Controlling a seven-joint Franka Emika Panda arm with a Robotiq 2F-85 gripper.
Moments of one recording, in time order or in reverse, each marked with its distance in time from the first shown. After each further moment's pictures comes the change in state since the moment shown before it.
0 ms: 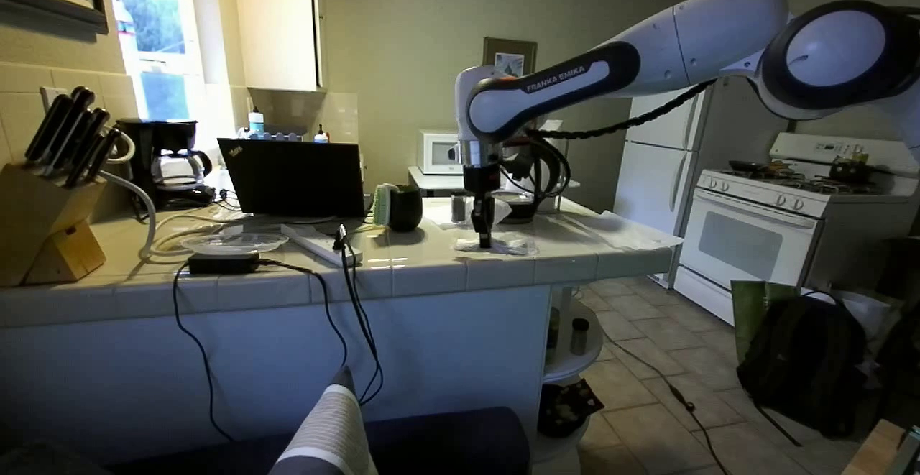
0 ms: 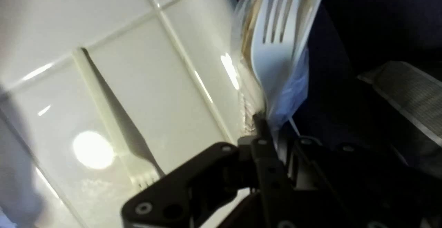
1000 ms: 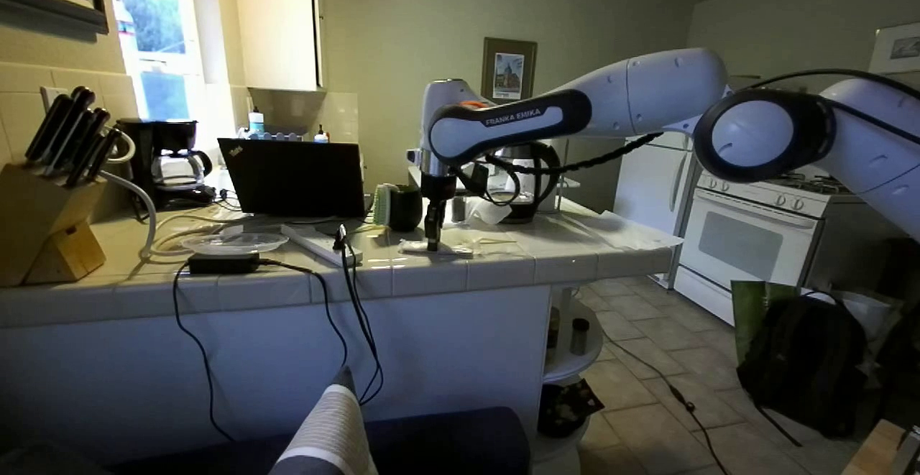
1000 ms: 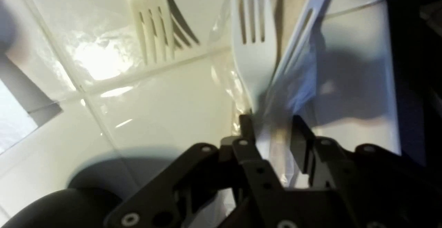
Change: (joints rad) arm 0.084 0.303 -0.009 0.420 -0.035 0.093 -0.100
